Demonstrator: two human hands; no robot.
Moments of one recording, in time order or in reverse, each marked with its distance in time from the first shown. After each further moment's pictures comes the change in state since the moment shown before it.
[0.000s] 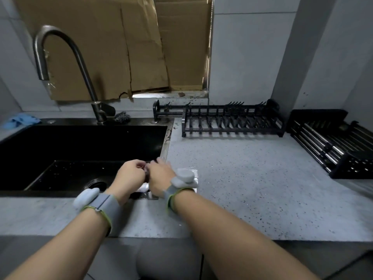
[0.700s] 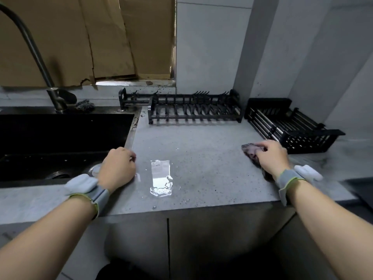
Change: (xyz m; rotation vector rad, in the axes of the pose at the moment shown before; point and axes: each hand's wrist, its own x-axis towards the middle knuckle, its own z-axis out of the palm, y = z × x) left_hand -0.031 0.012 0.047 0.856 0.008 0.475; right_hand -0.196 0.274 -0.127 0.150 0.601 0.695
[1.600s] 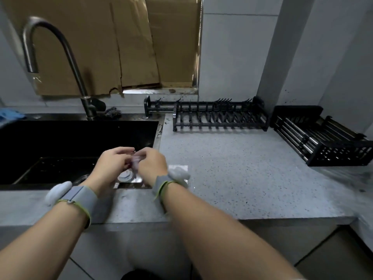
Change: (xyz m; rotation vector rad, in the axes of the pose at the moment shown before) left_hand 0.001 -0.058 -0.042 -1.138 0.057 -0.421; right_hand -0.145 -0.287 0.169 0.424 -0.512 -0.280
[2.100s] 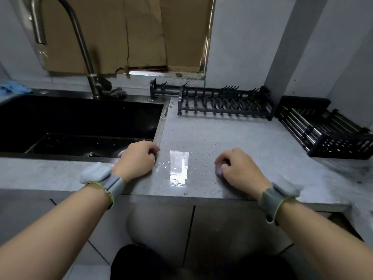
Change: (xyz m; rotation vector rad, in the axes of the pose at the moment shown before) left_hand -0.043 -0.008 0.028 0.934 -0.195 0.309; right_hand -0.090 0.088 -0.166 -0.504 0.023 -0.022
